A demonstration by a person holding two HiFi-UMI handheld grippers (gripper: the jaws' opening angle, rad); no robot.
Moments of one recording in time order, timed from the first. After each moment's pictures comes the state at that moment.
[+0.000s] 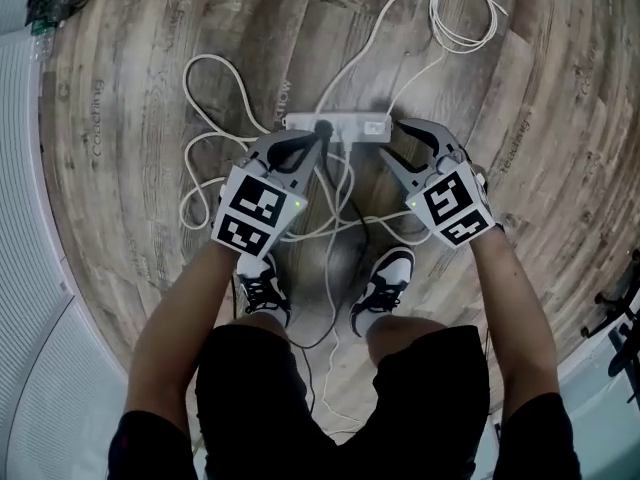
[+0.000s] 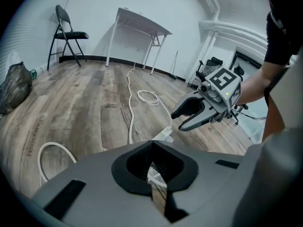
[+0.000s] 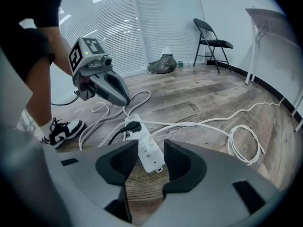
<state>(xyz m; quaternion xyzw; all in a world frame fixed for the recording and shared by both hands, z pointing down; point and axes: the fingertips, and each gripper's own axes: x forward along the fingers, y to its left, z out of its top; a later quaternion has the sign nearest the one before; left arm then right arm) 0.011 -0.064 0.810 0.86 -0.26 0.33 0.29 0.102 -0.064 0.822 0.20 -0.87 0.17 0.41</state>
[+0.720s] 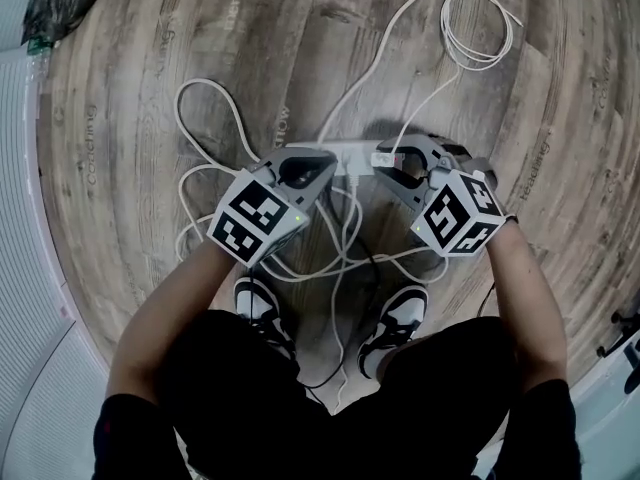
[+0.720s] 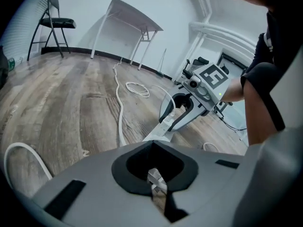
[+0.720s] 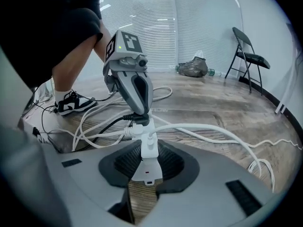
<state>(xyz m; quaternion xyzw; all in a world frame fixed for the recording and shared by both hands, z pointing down) 0.031 -0.066 0.869 0.88 -0.17 0.32 0.30 0.076 -0.065 0.871 0.05 -0.91 0.05 0.41</state>
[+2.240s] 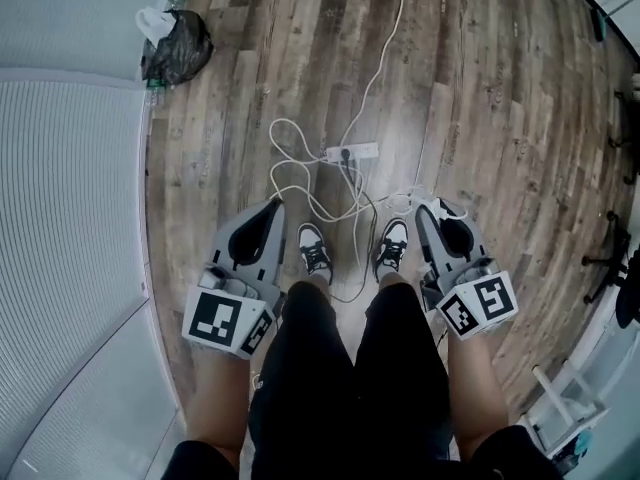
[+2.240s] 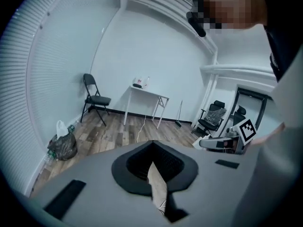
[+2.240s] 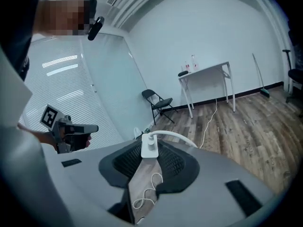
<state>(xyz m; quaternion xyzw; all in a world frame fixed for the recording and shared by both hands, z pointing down) -0.100 -0.044 0.196 0.86 -0.41 0.16 0.24 0.105 -0.006 0.234 0.52 -0.80 0.29 0.07</state>
